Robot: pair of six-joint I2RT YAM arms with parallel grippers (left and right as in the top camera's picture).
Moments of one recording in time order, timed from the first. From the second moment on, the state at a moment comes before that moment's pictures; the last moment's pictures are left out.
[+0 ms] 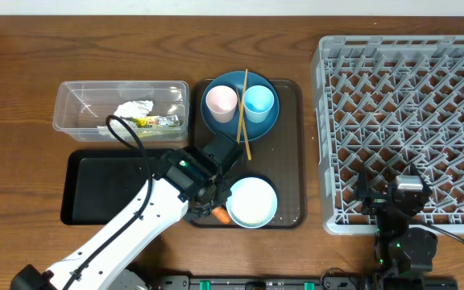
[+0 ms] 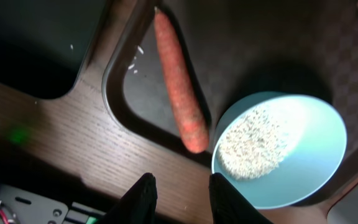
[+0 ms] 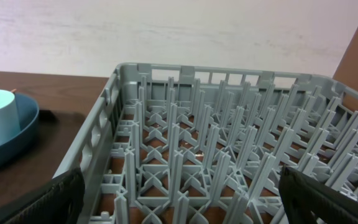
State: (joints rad) left arm -0.69 1.35 1.05 -1.18 -0.01 -1.23; right arm -0.02 0.02 0.01 -0.07 0.03 -0.05
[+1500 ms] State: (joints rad) left arm -0.69 1.35 0.75 -0.79 -0.11 -1.35; right arm -0.02 0.02 0.01 -0.07 0.03 -0.05
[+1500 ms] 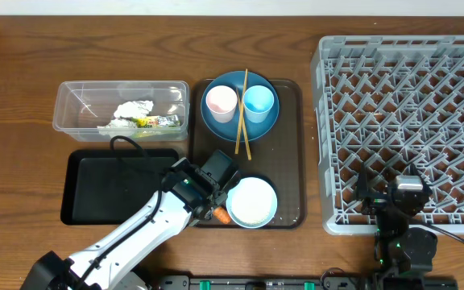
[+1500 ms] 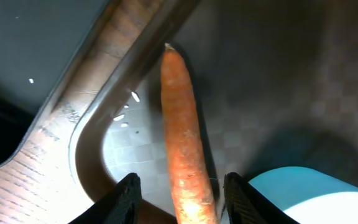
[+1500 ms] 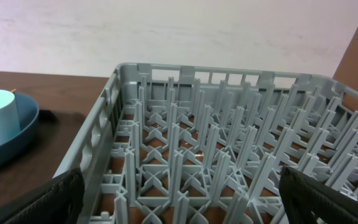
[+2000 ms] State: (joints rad) left arm -0.70 1.35 0.75 -0.79 -0.09 -1.36; right arm -0.02 0.02 0.01 -0.07 0.03 -0.05
